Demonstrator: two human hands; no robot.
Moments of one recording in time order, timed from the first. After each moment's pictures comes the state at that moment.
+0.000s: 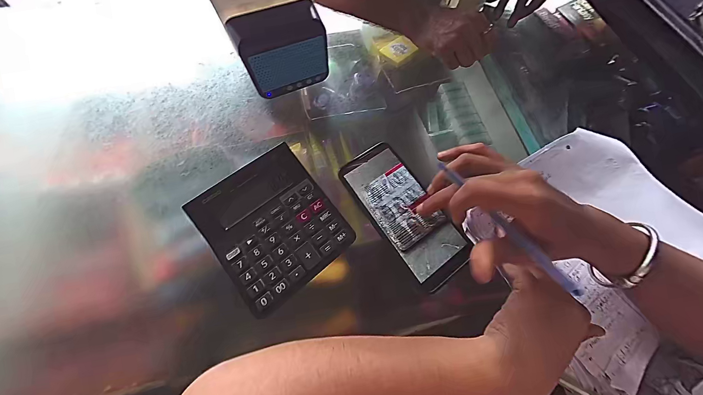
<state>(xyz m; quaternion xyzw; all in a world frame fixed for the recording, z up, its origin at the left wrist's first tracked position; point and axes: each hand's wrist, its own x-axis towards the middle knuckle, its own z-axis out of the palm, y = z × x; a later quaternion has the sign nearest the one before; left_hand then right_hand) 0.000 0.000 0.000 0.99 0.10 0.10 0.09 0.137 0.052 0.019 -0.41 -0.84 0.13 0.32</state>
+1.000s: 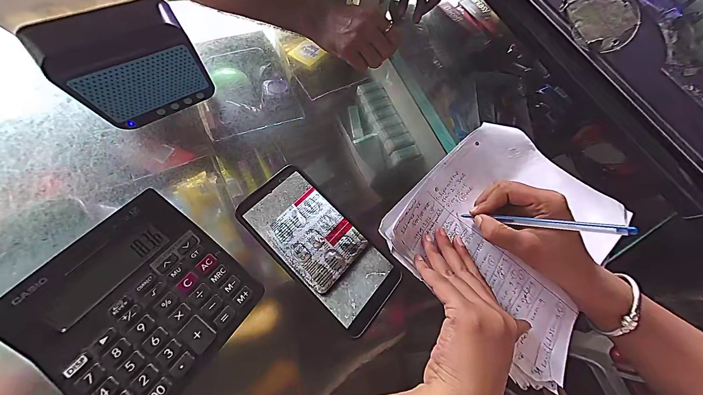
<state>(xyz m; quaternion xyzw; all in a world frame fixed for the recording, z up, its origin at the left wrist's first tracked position) 0.017 -0.013 -0.016 0.98 0.18 0.10 -0.03 0.192 -0.051 -0.020 -0.67 -0.54 0.14 0.49</state>
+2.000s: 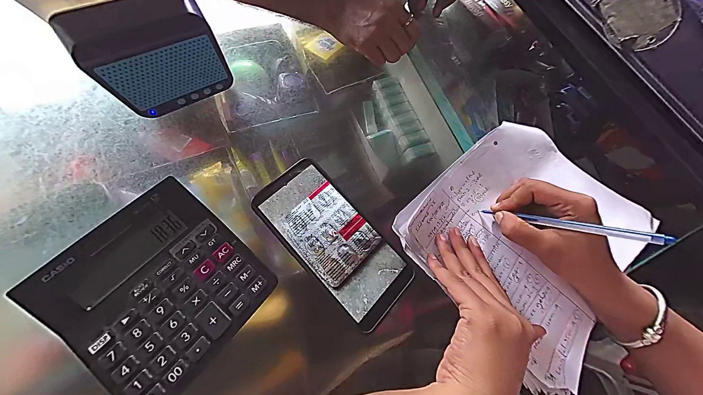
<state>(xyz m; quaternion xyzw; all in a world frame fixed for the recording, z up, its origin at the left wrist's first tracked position) 0.018 -0.012 -0.011 0.98 0.19 0.08 0.01 0.192 -0.052 -0.019 -0.69 -0.53 0.10 0.48</state>
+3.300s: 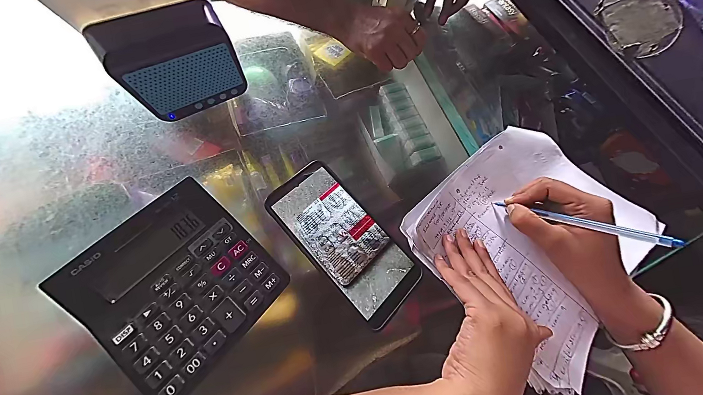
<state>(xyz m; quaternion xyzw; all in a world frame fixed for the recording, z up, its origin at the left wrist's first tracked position) 0.016 -0.010 -0.008 0.98 0.19 0.06 0.03 0.188 -0.050 -0.017 -0.72 -0.49 0.05 0.49</state>
